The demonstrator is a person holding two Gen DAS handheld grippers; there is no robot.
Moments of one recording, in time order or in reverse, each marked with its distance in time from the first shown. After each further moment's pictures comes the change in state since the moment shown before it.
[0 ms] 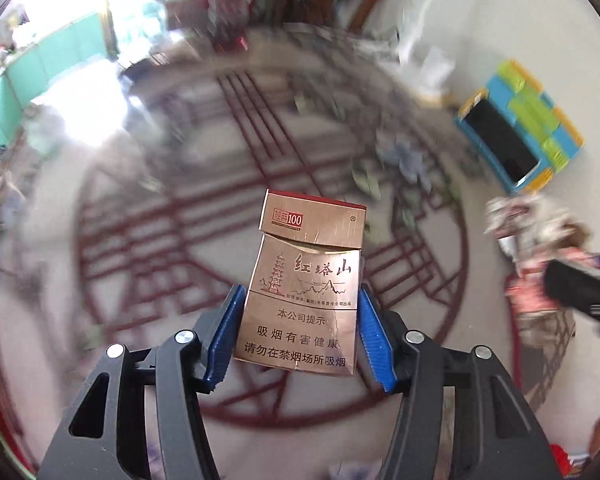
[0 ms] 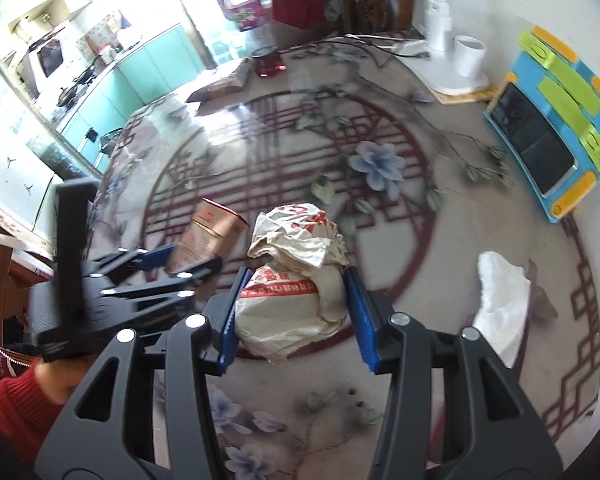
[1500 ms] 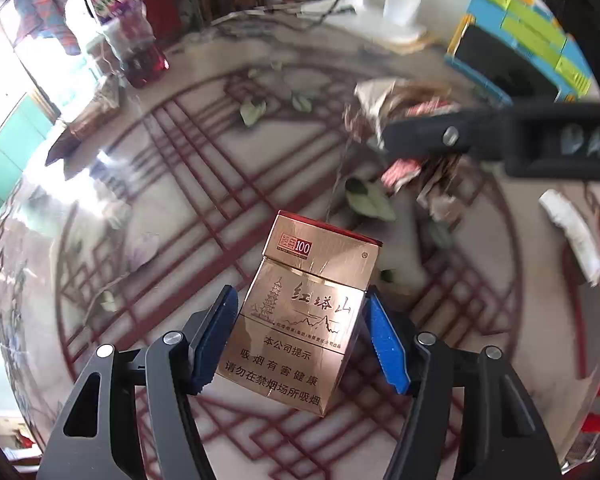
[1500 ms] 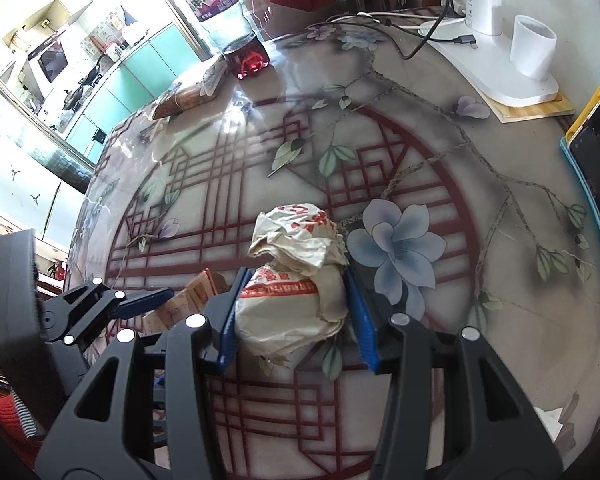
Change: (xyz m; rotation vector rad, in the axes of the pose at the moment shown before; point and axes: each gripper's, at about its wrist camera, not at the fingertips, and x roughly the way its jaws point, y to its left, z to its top) left arm 0.083 -0.041 0.058 0.325 0.104 0.064; right arm 0.121 -0.057 0.097 0.018 0.061 0.097
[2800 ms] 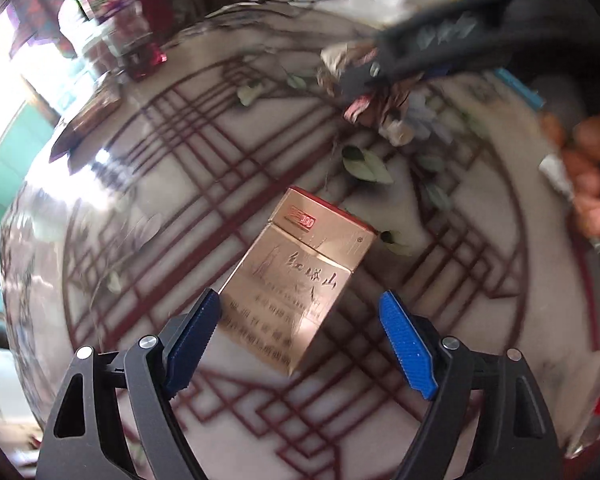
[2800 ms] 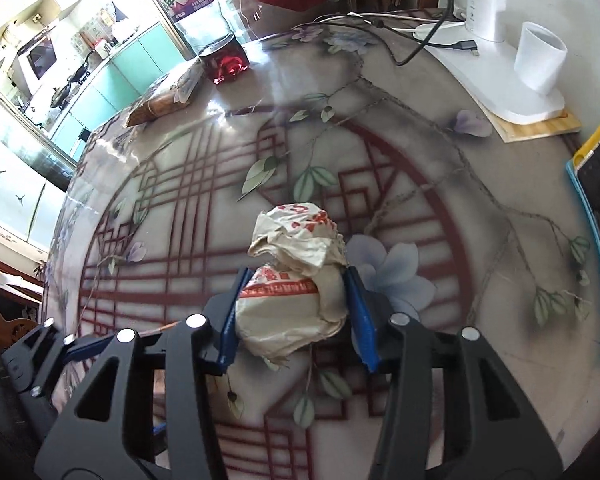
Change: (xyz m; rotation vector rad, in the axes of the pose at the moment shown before) left arm 0.009 -0.004 -0.014 0.087 0.046 0.063; right arm 0.026 -0.014 0.025 -0.009 0.003 -0.044
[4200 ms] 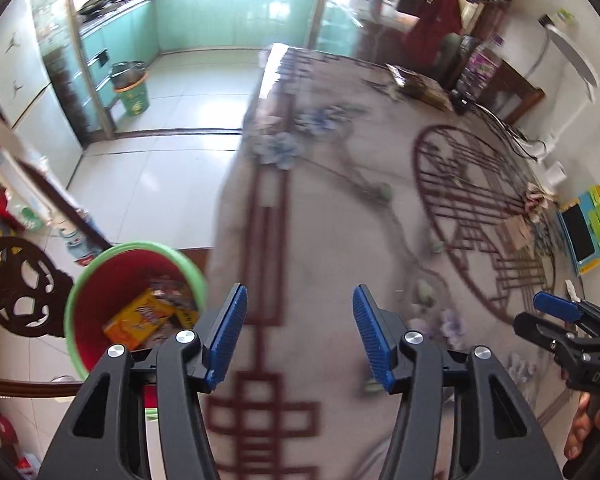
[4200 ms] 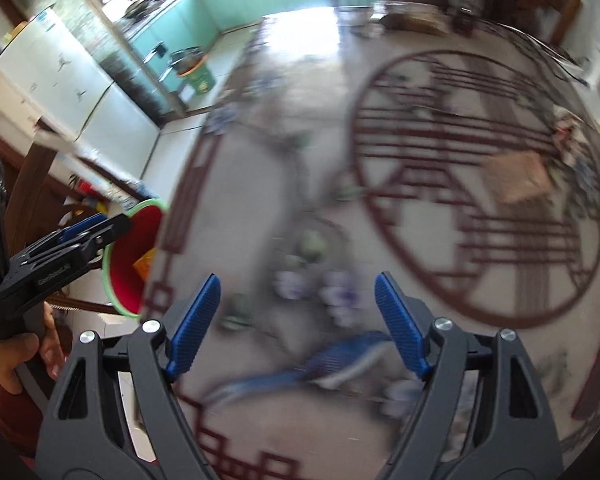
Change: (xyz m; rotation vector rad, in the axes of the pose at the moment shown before) left arm -0.166 0.221 -0.310 -0.792 -0.136 0.072; right arm -0.066 0.309 -0.181 -0.207 0.126 0.054
